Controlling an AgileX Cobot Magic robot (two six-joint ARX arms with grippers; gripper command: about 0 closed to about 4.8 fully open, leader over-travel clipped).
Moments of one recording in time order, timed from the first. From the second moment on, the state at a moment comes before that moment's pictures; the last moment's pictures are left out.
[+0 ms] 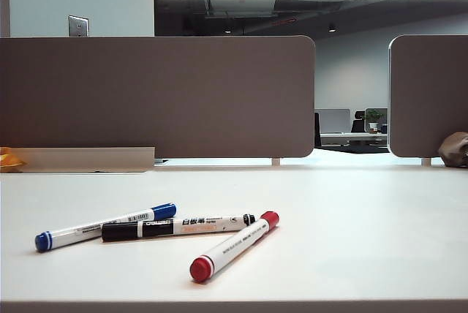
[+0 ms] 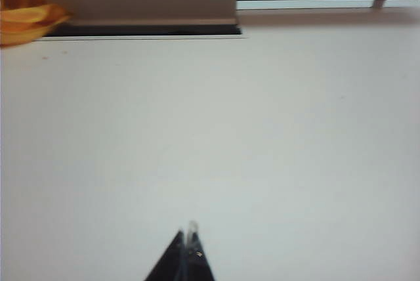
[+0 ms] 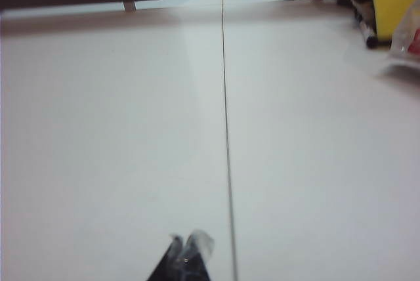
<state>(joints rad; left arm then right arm) 0.03 0.01 0.01 -0.16 0.10 0.03 0.05 0.00 0.01 -0.18 0.00 0.11</state>
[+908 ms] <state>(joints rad) 0.03 0.00 0.39 -0.12 0.66 -0.44 0.05 0.00 0.26 -0.04 -0.75 0.62</state>
